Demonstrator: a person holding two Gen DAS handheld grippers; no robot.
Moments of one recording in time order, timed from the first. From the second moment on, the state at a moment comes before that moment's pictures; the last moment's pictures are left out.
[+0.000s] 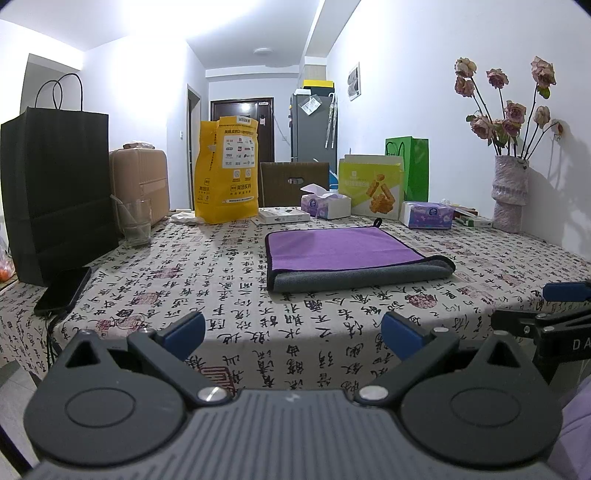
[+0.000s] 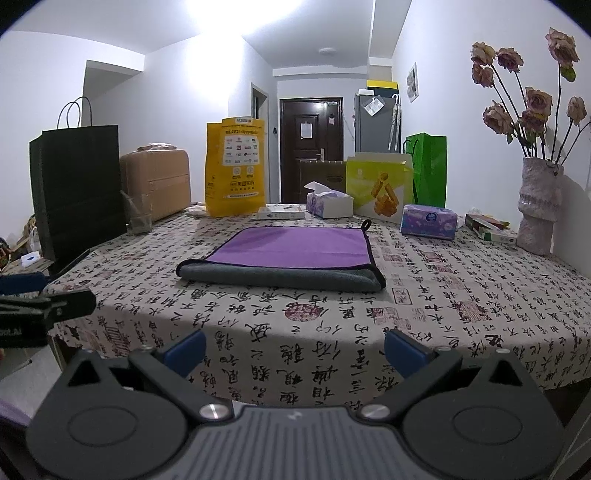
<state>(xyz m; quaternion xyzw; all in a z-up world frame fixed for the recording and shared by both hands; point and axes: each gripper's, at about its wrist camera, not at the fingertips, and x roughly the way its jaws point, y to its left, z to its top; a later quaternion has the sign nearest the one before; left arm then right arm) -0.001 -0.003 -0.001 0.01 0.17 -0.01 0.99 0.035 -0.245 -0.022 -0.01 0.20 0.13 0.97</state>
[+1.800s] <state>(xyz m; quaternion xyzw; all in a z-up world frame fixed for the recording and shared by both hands) 0.005 0.003 0.001 0.02 0.17 0.00 0.99 0.037 -0.244 -0.023 0.00 0.20 0.14 0.97</state>
